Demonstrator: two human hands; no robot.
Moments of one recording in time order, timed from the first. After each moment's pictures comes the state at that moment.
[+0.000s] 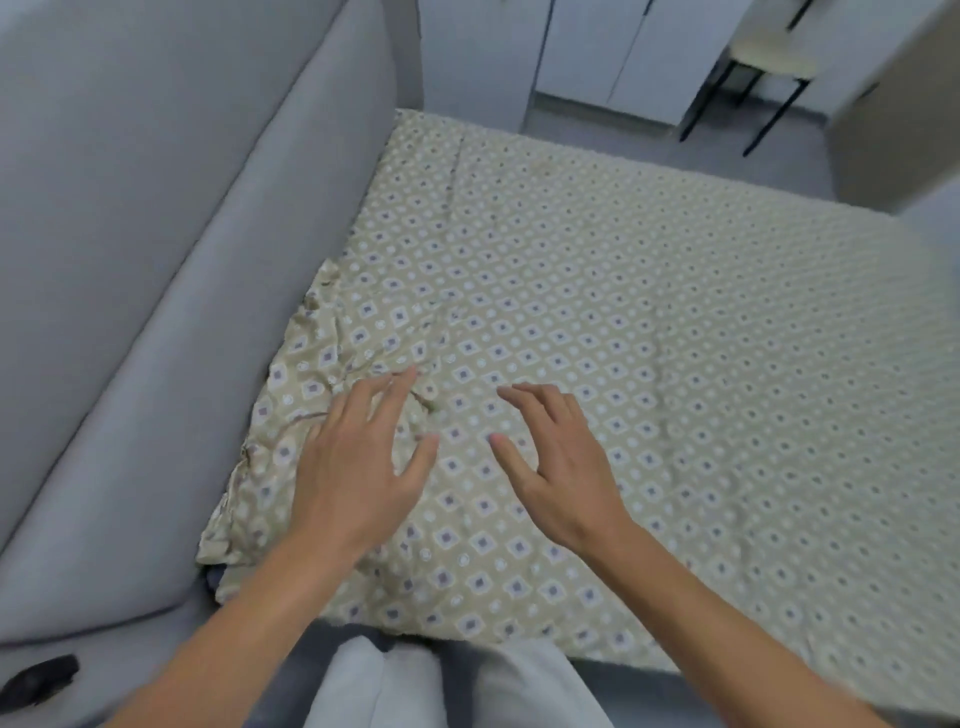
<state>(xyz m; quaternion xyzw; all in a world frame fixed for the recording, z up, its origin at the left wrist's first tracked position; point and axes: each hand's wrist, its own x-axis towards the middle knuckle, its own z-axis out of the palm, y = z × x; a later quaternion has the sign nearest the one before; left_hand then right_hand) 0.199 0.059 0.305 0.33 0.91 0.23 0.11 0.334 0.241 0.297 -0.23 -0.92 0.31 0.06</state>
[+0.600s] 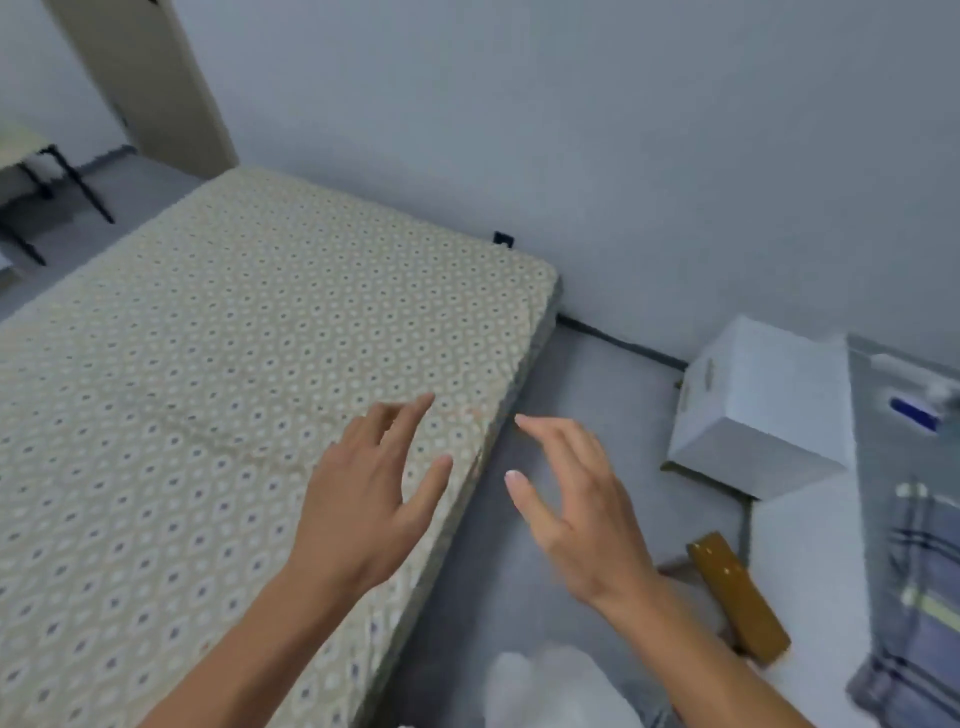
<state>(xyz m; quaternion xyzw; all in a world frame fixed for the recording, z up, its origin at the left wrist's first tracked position) 0.648 0.247 0.418 0.84 0.48 0.17 0.20 0.854 0.151 0.408 -0.72 -0.59 0.17 0.32</state>
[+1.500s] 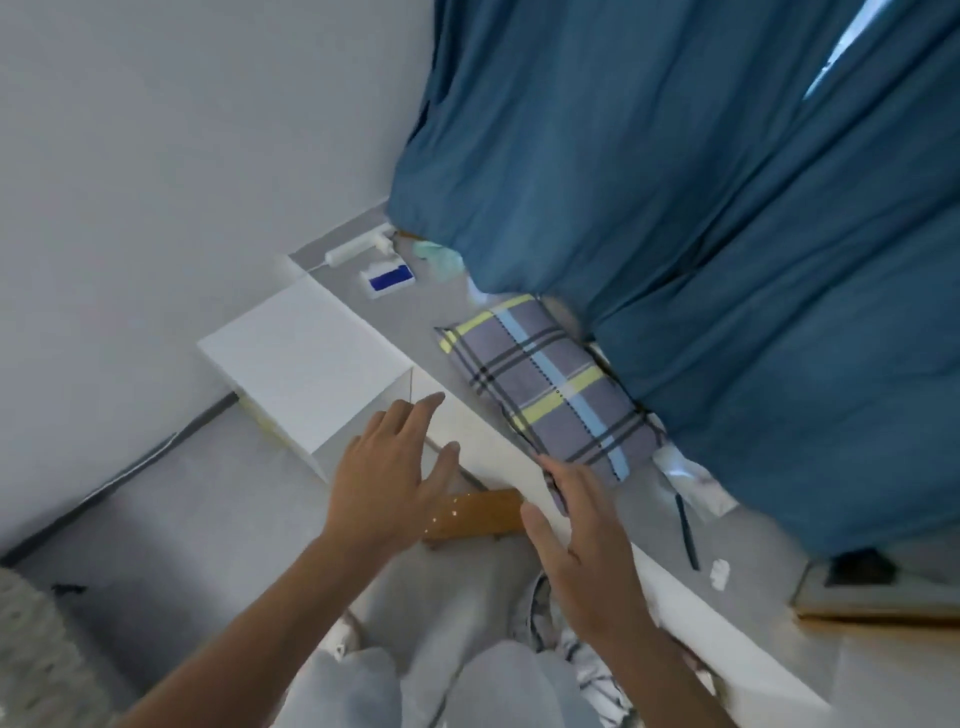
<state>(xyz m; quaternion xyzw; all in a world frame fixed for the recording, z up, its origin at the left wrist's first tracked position) 1.361 0.163 0.368 0.95 -0.13 -0.05 0.29 1.263 -0.047 0.355 -0.91 0.11 -0.02 0.40</state>
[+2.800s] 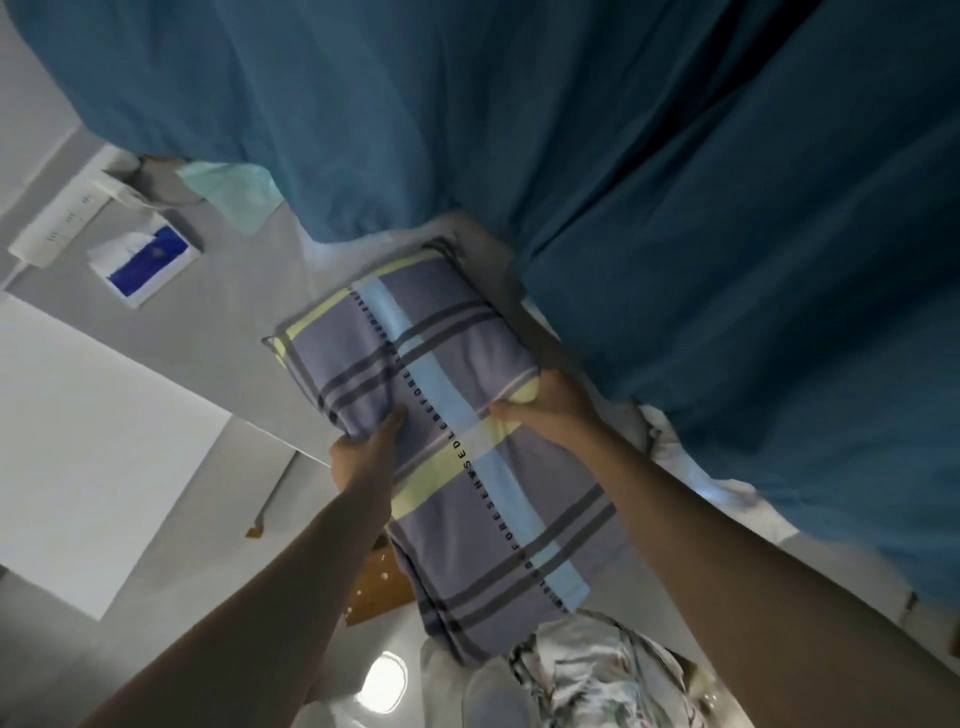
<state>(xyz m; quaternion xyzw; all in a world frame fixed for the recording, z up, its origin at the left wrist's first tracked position) 1.671 -0.174 -0.016 0.71 0.42 -0.25 0.50 1.640 -0.417 -0.021 -0.81 0.31 0.25 0.44</state>
